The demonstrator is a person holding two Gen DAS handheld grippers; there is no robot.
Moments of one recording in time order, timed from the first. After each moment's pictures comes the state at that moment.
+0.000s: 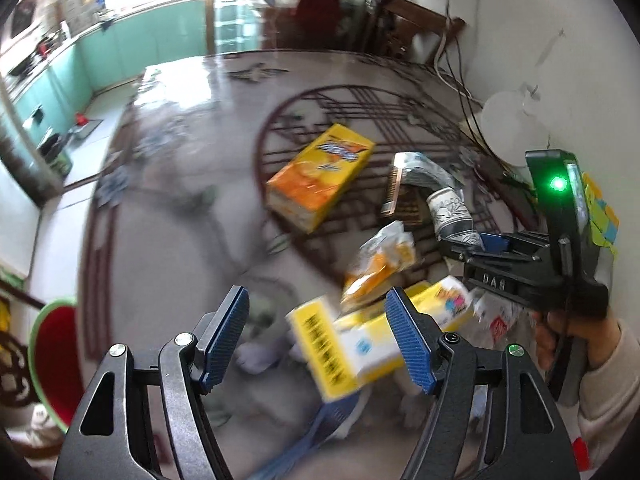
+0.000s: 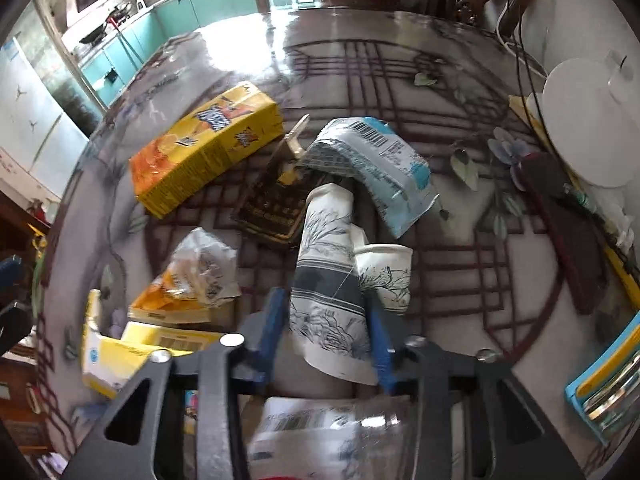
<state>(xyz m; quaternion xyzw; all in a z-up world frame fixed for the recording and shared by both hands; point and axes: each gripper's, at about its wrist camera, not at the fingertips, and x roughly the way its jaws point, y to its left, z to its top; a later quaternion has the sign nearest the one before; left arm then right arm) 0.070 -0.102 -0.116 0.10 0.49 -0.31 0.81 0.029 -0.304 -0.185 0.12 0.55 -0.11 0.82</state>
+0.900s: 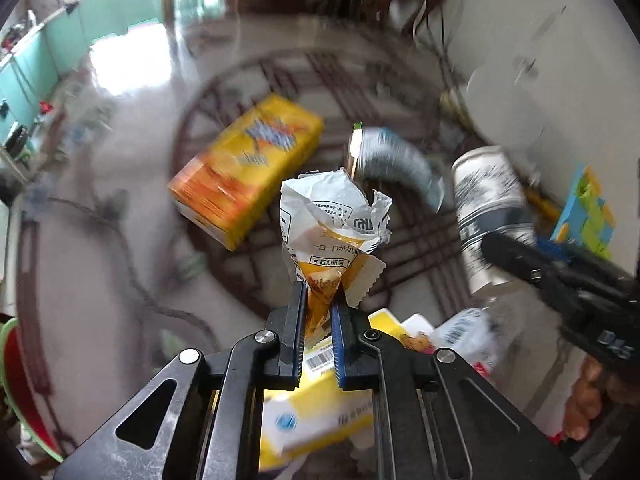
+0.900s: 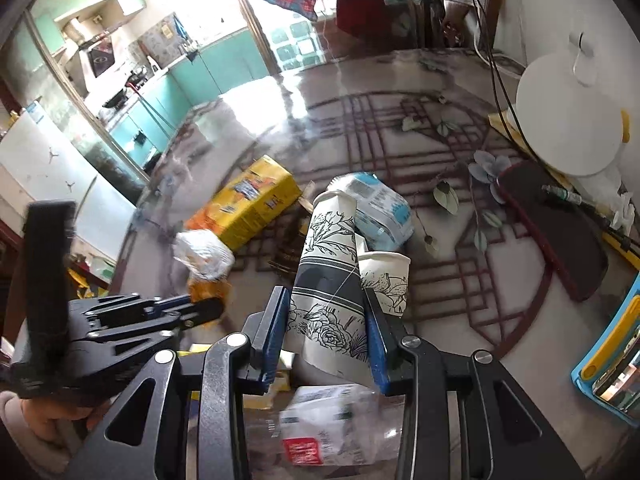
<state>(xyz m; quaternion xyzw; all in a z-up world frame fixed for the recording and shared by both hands) 0.078 -0.151 -0.132 0.09 0.53 -0.34 0.77 -0.014 -0.316 -0.118 0.21 0.45 -0.08 0.86</state>
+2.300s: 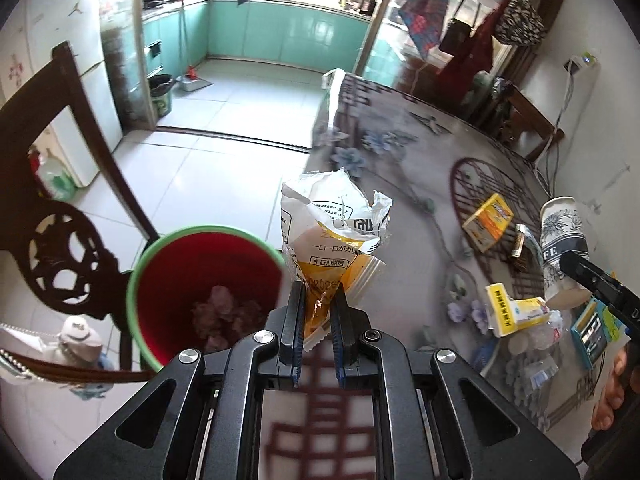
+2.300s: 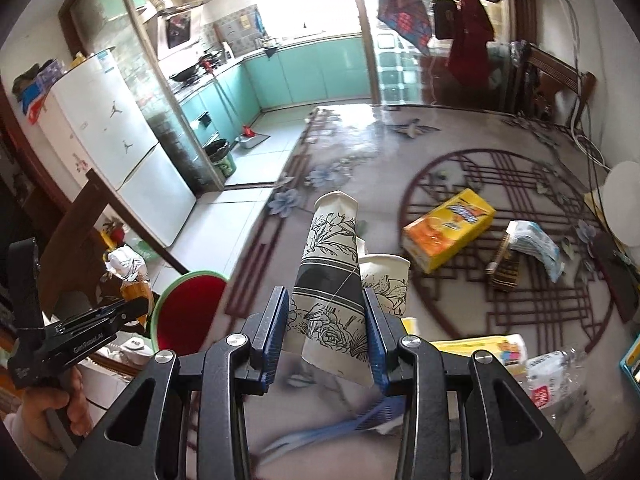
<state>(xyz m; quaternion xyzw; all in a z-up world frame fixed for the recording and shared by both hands) 0.086 0.161 -0.096 -0.04 0.48 -0.15 0.86 0.015 -0.071 -0.044 0.13 0.43 0.01 0.90</state>
